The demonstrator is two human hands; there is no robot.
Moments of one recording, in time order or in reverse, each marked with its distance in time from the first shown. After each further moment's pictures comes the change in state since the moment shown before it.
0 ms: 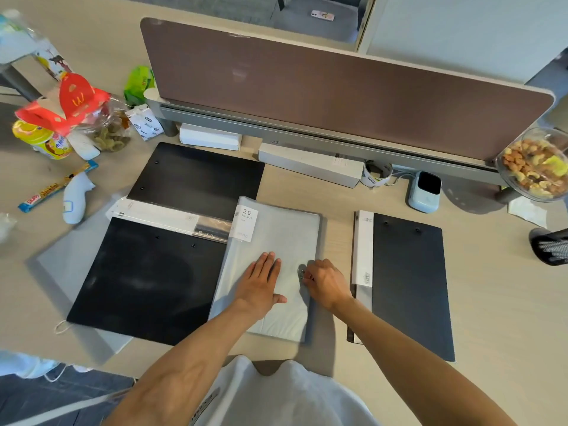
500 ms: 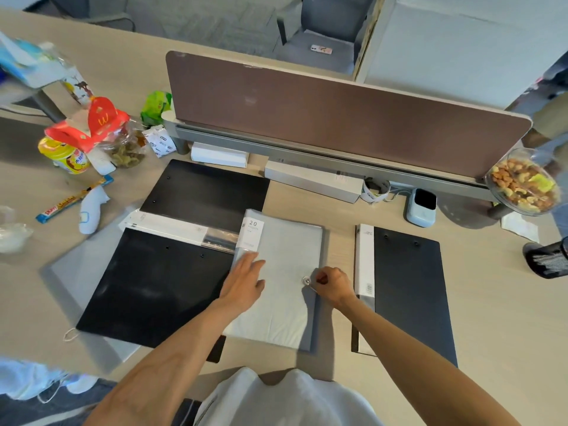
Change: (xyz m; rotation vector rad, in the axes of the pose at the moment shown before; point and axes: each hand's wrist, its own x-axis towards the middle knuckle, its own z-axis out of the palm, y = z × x) left_hand -0.009 -0.048 -0.016 -0.377 0.294 -0.083; right_hand 0.008 -0.004 -0.019 0.341 -0.091 0.426
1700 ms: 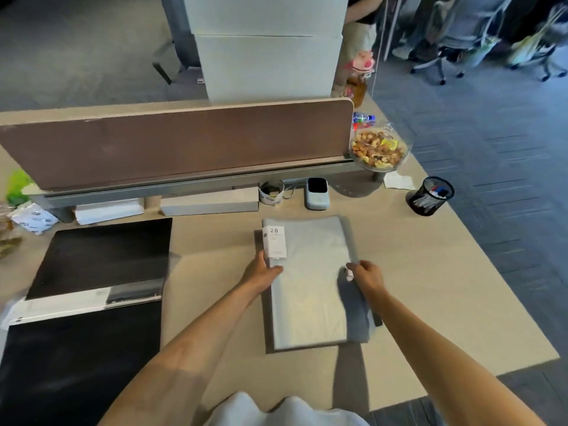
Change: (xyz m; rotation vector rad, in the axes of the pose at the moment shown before) left_hand 0.107 0.184 0.069 -0.807 -0.325 -0.194; right_hand -0.071 0.190 -0.119 0.831 0.517 0.403
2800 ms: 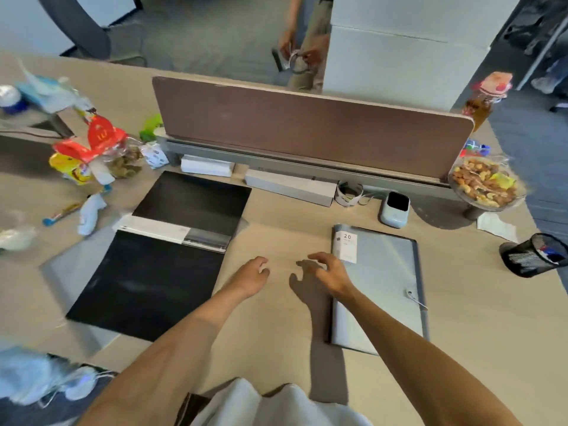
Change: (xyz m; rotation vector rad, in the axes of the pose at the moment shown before) left_hand -0.108 -0.046 -0.089 0.230 0.261 -0.067; right_hand -0.067 -0.059 0.137 -0.360 -0.617 -0.465
